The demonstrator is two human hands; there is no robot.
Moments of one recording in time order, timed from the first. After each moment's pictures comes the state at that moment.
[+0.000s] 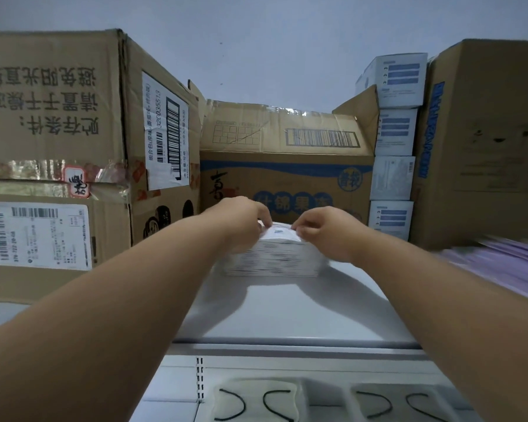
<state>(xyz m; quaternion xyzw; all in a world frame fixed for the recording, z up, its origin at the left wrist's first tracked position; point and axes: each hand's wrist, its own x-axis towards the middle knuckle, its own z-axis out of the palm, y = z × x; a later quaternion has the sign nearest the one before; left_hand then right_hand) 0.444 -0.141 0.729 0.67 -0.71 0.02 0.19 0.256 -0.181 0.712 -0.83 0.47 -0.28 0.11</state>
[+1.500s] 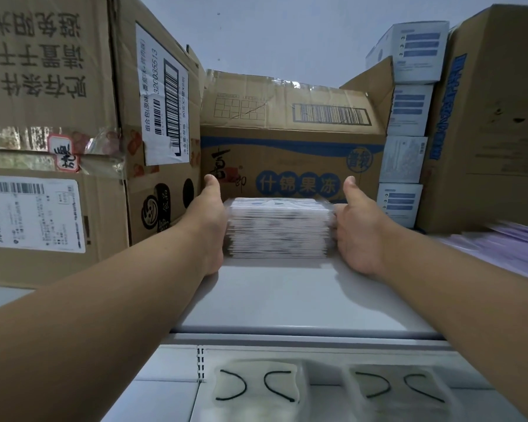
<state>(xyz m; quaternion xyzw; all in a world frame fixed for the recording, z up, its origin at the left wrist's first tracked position) 0.458 -0.140 0.689 0.55 -0.35 -0.42 0.63 0.251 -0.180 0.695 -0.54 0.43 -0.40 0.59</state>
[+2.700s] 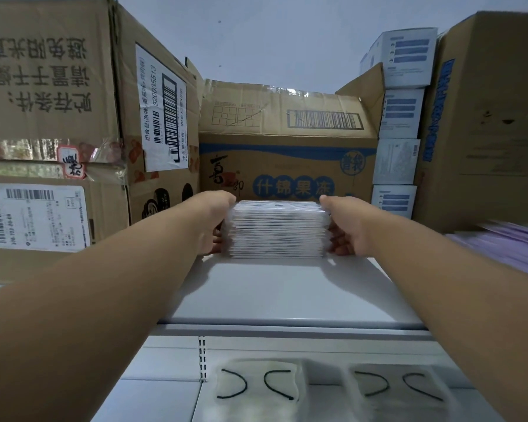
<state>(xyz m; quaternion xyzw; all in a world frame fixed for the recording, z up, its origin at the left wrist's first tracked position) 0.456 -0.129 0.711 0.66 -0.37 -0.40 0.52 0.249 -0.191 0.706 -0.56 0.60 -0.37 0.44</state>
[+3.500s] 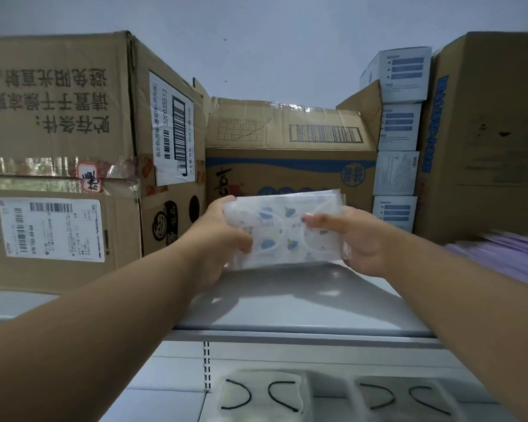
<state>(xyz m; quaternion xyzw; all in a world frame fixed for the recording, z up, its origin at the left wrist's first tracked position) 0.454 -0.099 0.692 0.50 -0.50 -0.40 0.58 0.236 -0.164 0.703 -0.61 0.34 -0.39 0.59</state>
